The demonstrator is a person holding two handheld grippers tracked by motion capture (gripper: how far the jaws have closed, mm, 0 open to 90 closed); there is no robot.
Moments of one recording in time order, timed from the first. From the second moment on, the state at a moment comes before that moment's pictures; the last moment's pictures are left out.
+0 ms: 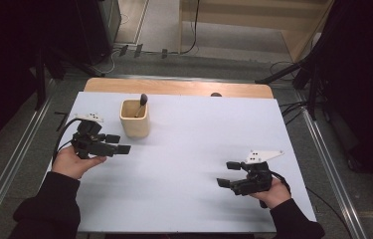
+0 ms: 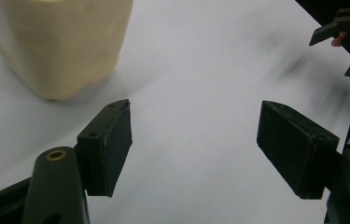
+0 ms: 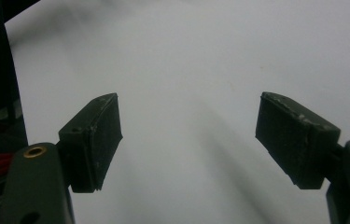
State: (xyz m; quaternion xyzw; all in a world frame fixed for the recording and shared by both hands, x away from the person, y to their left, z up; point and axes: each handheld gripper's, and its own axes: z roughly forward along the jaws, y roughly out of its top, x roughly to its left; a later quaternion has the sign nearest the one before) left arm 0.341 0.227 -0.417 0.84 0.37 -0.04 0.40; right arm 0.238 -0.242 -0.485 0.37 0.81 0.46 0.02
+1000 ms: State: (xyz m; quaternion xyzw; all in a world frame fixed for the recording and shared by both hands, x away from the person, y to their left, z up) left arm 0.314 0.214 -0.444 0.86 0.32 -0.04 0.38; right arm 0.238 -0.242 -0.486 0.36 0.81 0.46 0.02
